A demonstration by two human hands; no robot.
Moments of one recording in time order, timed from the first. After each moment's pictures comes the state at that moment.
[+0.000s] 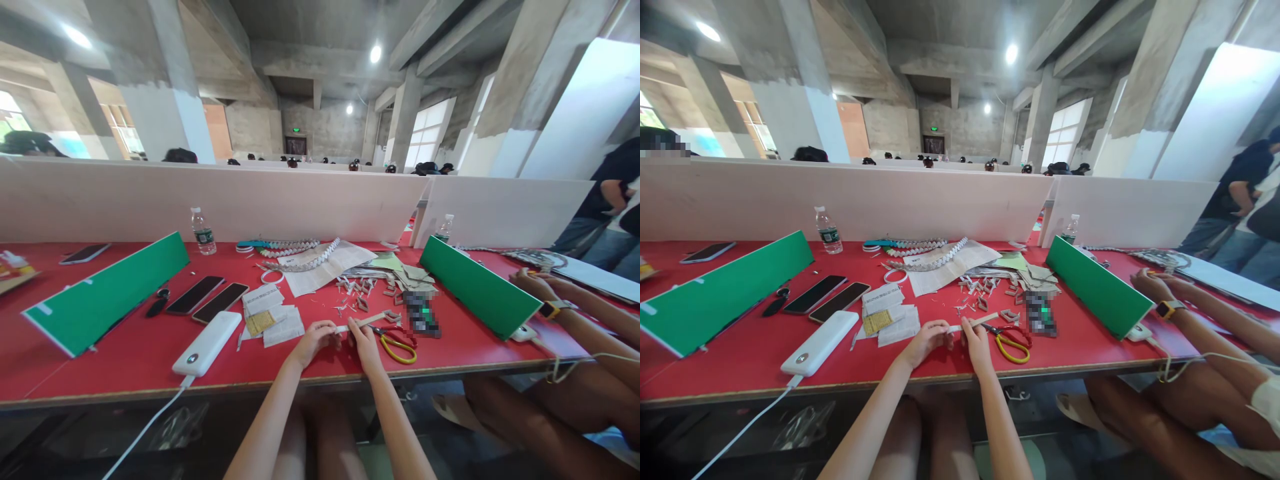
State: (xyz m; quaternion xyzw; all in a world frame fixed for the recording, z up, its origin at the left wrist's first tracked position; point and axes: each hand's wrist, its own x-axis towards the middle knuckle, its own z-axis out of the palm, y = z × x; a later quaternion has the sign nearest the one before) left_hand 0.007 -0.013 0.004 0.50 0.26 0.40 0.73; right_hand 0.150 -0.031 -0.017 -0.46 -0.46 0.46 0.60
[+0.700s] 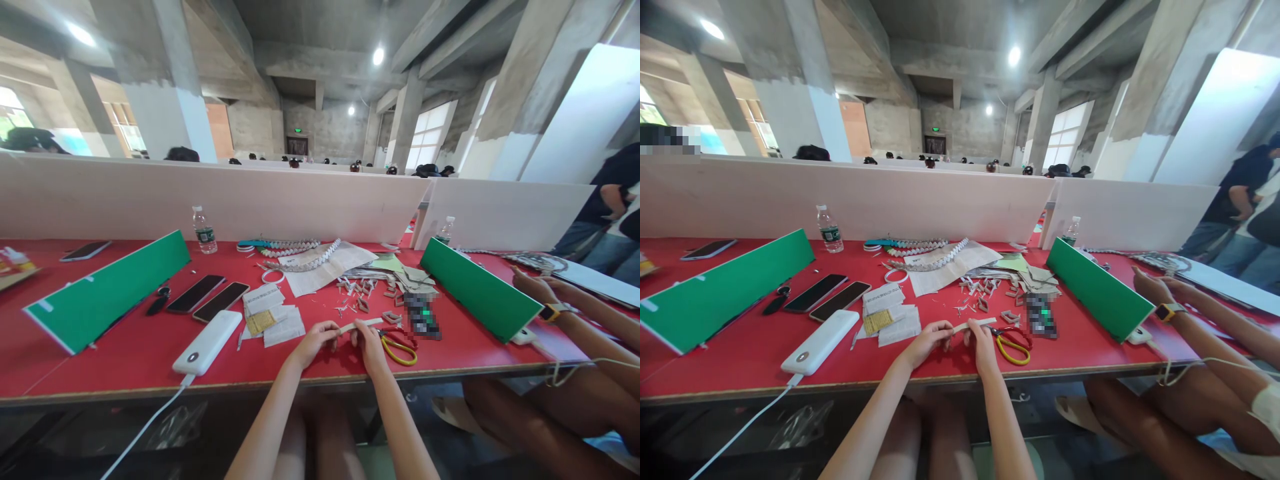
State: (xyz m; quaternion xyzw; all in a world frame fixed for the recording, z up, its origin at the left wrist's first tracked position) left_hand 0.008 -0.010 0.000 0.55 0.30 0.37 0.69; right_hand 0.156 -0.035 -0.009 -0.41 -0.36 0.53 0.65
